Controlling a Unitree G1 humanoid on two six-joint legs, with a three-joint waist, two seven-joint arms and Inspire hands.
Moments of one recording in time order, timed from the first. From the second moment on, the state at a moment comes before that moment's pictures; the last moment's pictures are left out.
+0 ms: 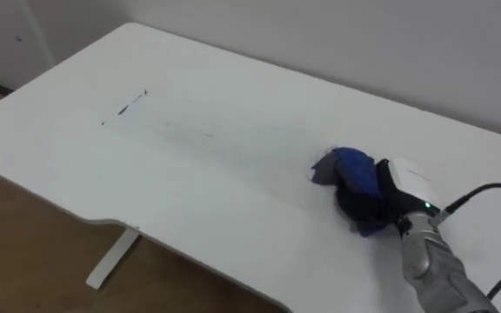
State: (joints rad) left arm 0.48 0.28 0.00 0.71 0.59 0.20 -0.05; right arm -0.09 -0.39 0.24 0.61 -0.64 0.02 -0.34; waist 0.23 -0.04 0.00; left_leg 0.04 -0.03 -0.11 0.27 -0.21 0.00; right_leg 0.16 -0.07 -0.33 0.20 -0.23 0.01
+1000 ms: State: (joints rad) left arm 0.38 0.25 -0.02 0.71 0.60 0.20 -0.01; right arm 0.08 -0.38 0.18 0.53 -0.72 0.06 -0.45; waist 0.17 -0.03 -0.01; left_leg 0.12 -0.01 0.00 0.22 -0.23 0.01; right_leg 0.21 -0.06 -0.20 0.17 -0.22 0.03
